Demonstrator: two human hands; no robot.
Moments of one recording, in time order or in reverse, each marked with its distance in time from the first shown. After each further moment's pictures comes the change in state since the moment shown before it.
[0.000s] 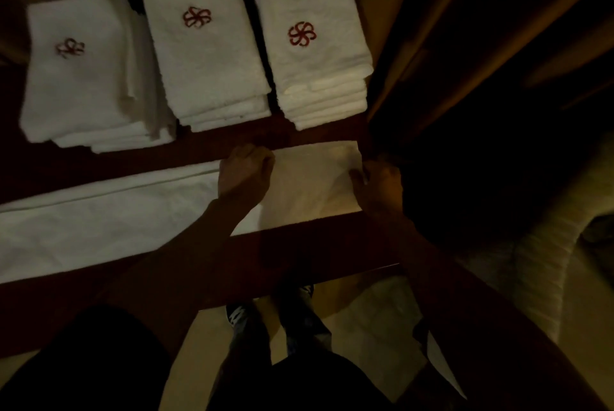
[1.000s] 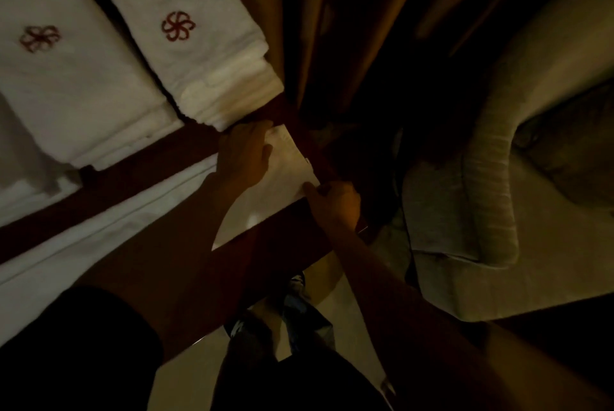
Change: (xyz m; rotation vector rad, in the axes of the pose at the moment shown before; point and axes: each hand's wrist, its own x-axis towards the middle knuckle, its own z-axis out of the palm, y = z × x) left_hand 0.063 0.084 0.056 -0.046 -0.358 0.292; right_hand -0.061 0.010 0.018 0.373 0.046 0.616
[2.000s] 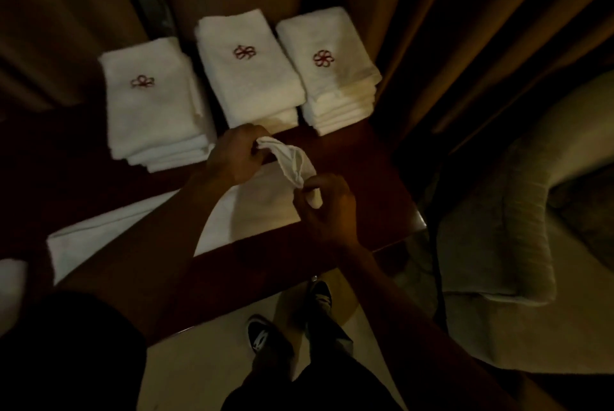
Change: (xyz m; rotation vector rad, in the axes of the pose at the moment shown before) left_hand -0.164 -0.097 -0.176 -0.172 0.168 -0.081; right_hand -0.197 -0.072 0.056 0.155 0.136 -1.032
